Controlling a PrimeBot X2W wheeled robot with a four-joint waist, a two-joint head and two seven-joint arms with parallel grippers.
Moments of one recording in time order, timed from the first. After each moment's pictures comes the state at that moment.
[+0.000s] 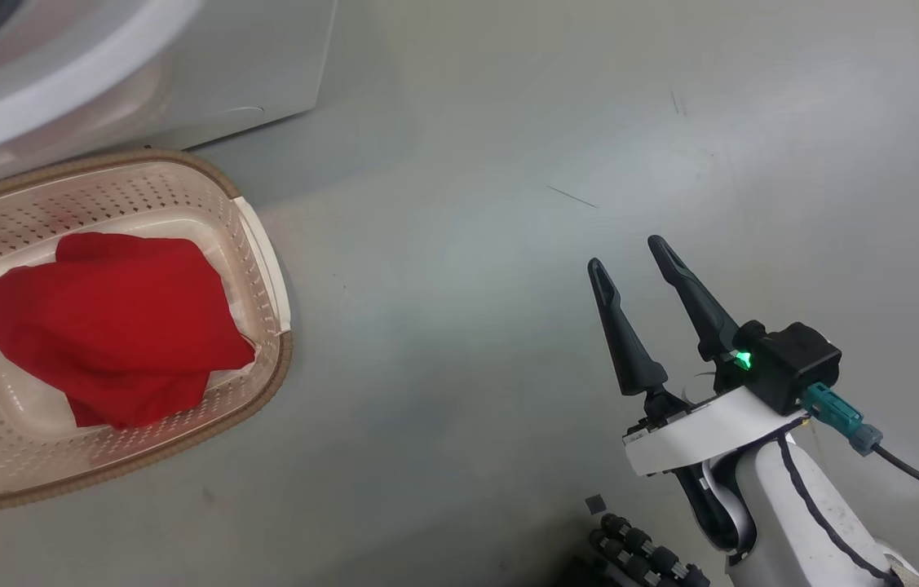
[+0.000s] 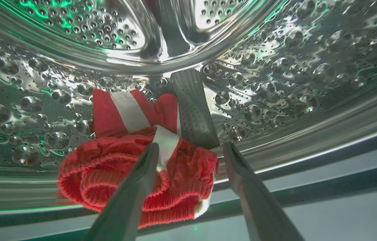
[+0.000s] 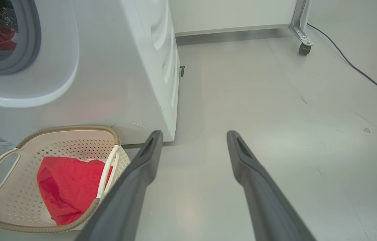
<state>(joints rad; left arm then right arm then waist) -1.14 0.45 -0.05 0.53 -0.35 -0.05 0.59 -0.21 -0.04 0.33 0.10 0.33 0.10 -0.25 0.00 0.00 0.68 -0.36</state>
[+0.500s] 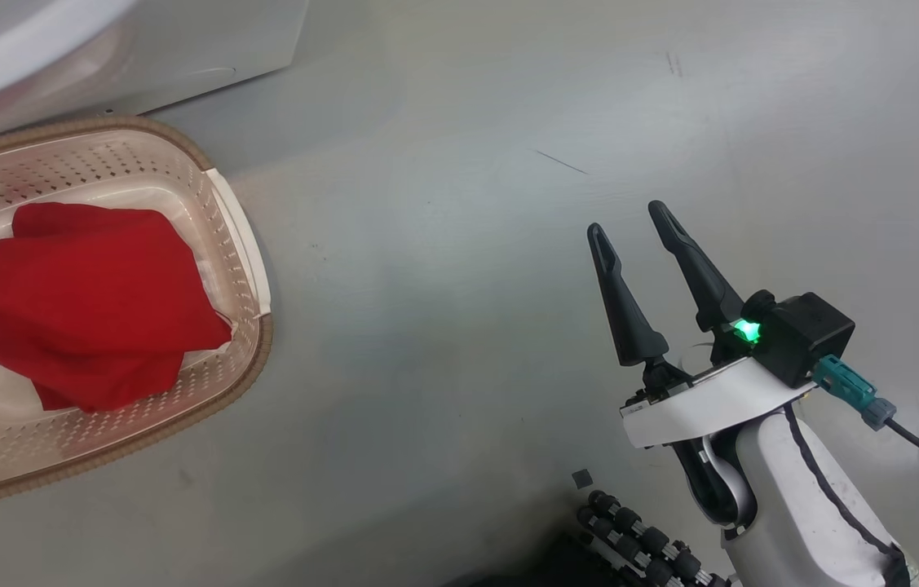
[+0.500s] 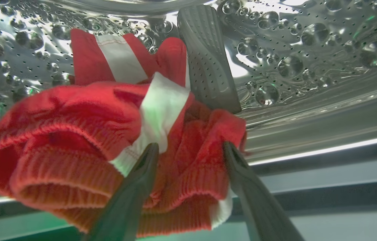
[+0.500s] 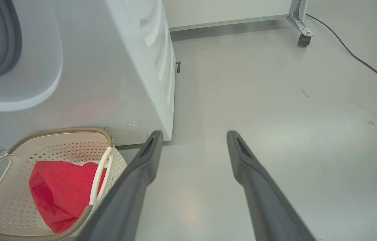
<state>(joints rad) -1.19 0.49 -0.04 0.59 -0.32 -0.01 0.67 -0.26 -0.04 0.34 0.09 0.38 0.10 -0.25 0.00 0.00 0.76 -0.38</state>
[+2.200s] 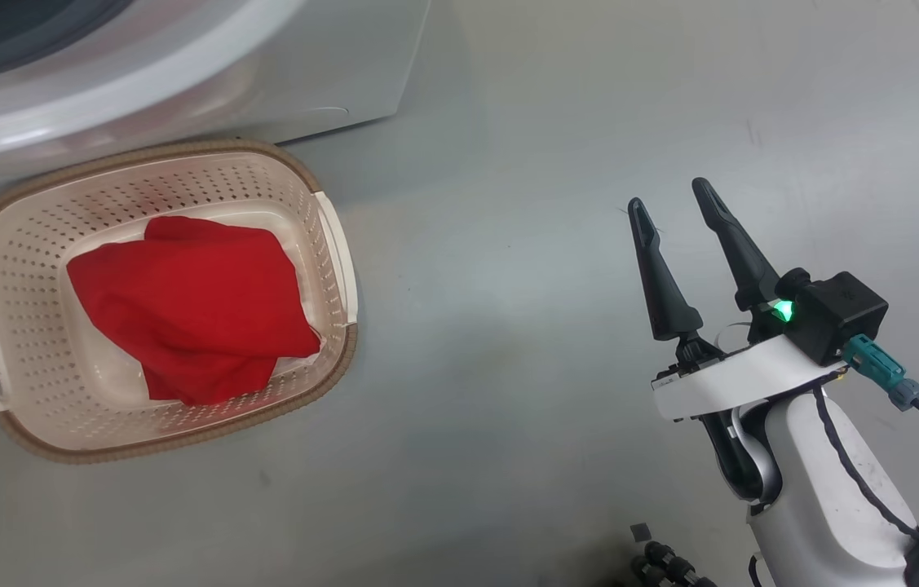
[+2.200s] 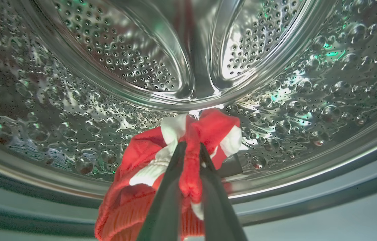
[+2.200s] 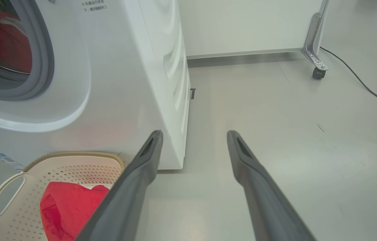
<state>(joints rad) -1.07 0.40 -0.03 0.50 -0.35 -0.03 0.33 -0.30 -0.05 0.27 0.13 0.34 0.10 -0.25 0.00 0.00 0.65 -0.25</state>
